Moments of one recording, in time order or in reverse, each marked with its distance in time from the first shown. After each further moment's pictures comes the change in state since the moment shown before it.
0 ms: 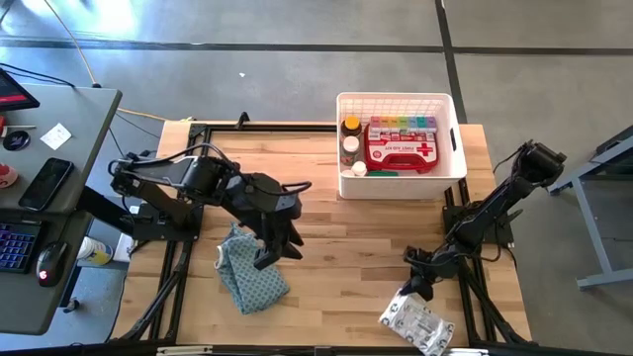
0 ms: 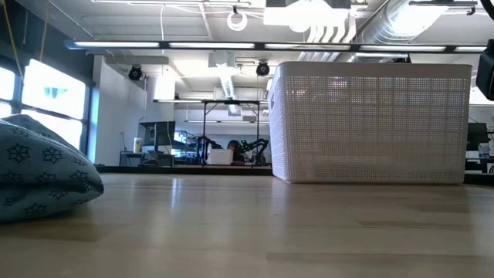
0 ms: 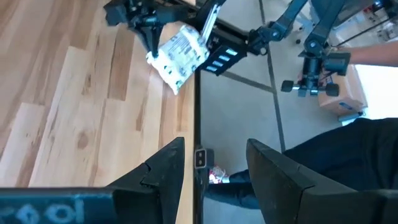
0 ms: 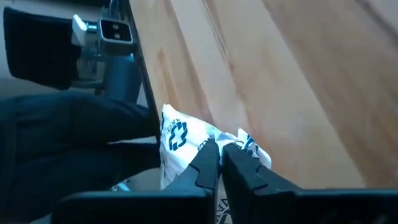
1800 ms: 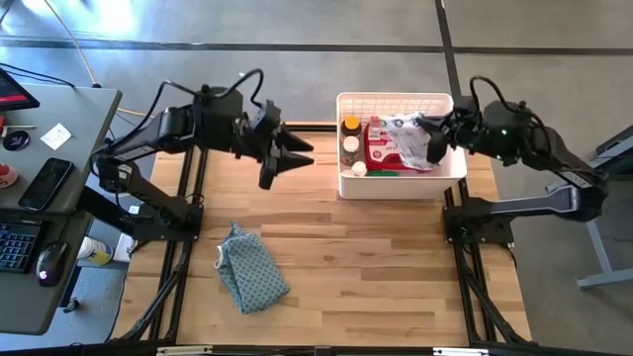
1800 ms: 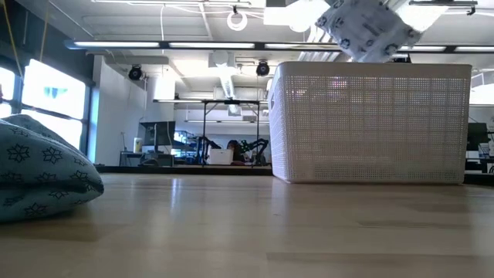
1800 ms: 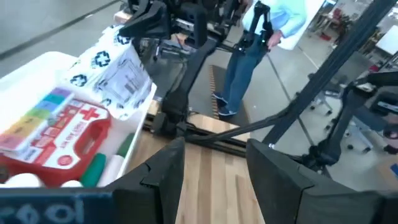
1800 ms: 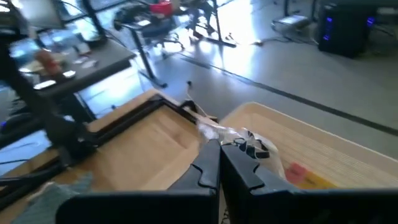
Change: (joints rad) left arm 0.344 -0.135 0.000 0.256 -0.097 0.272; right arm -1.065 -0.336 1.116 -1.161 0.266 -1.043
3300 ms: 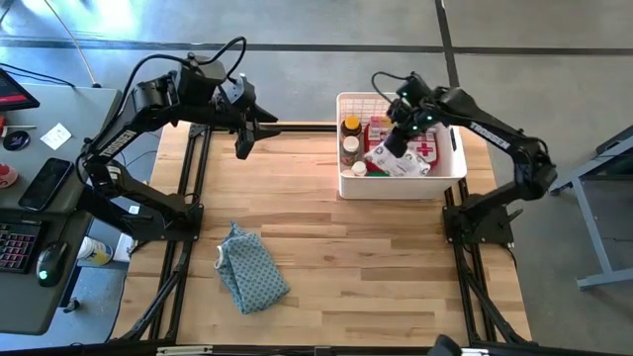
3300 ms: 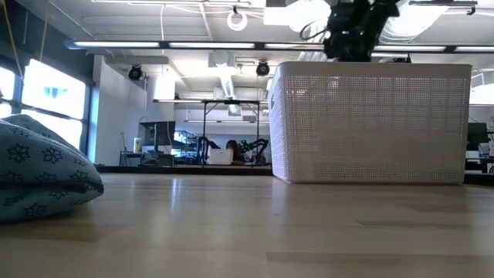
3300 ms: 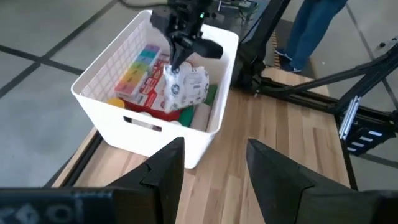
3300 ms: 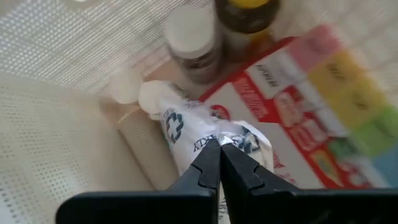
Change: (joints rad) left arm 0.319 -0.091 0.000 -0.343 0.093 0.264; right arm -0.518 0.533 -0.002 -0.268 -0.526 -0.464
